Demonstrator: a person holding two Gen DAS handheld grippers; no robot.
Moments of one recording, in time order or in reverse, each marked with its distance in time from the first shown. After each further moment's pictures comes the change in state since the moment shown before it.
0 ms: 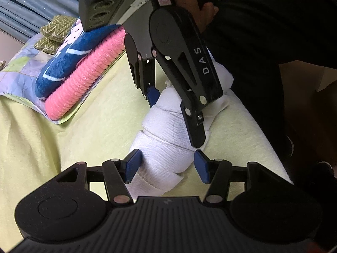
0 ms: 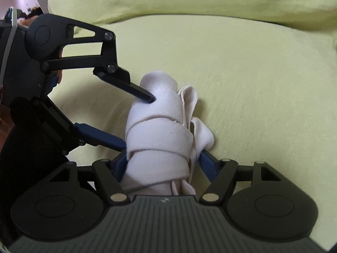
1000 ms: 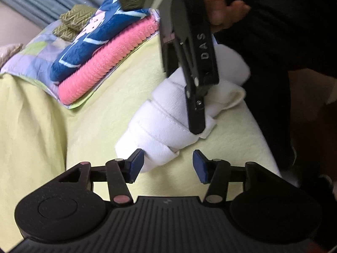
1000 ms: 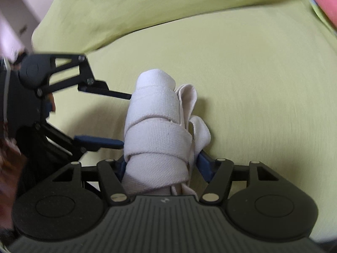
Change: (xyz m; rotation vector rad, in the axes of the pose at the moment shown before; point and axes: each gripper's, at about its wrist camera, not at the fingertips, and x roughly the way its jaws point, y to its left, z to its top) left arm -0.010 -0.027 0.037 -0.179 0.059 0.092; right arm -0.027 -0.016 -0.049 0.307 -0.134 0.041
